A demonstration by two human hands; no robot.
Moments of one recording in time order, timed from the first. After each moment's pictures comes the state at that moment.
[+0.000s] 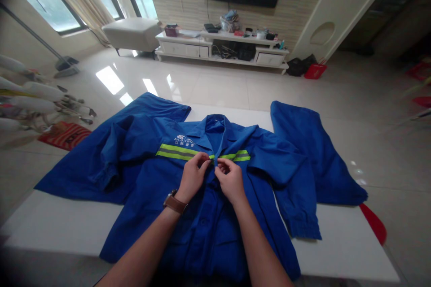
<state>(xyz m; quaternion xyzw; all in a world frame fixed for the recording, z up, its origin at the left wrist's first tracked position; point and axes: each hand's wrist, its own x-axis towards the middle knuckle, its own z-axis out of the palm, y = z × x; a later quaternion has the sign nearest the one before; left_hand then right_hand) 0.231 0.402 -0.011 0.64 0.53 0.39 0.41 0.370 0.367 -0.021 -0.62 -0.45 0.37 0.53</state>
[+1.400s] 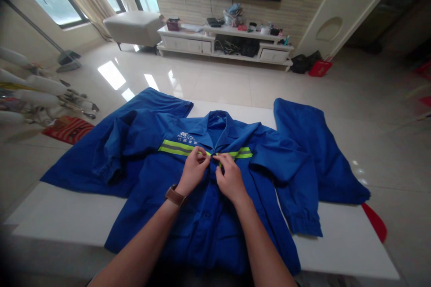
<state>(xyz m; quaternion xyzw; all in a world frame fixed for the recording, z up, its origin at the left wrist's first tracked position) 0.226 0.408 -0.028 0.50 0.48 0.47 0.55 0.373 0.360 -0.019 -0.58 -0.67 0.25 0.39</state>
